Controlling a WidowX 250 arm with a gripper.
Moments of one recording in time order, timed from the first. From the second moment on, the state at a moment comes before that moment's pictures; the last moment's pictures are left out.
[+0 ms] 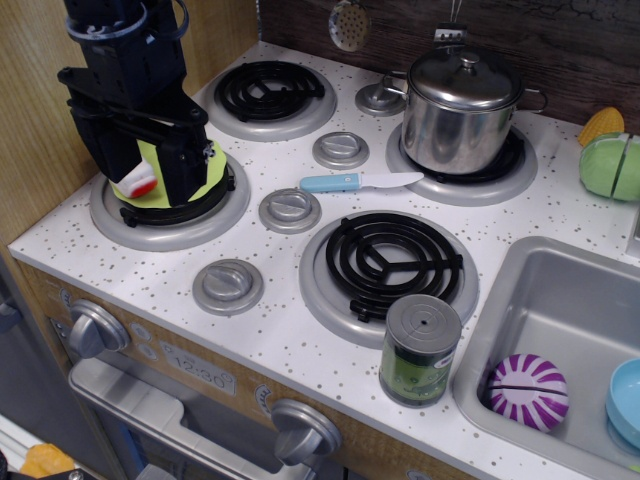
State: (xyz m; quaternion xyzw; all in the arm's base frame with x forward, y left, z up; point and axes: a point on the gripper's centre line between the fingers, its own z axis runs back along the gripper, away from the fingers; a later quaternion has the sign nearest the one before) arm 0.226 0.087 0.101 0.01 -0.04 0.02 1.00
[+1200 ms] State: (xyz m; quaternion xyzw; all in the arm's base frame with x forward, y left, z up) arm 0.322 -0.007 0.107 0.01 -0.15 0.11 0.98
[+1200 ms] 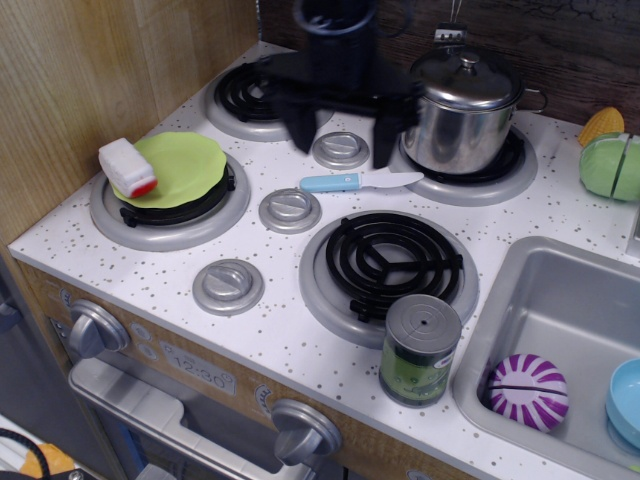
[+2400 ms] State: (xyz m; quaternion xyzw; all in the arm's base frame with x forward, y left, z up) arm 0.451 -0.035 0.117 0.03 -0.35 -0.03 0.94
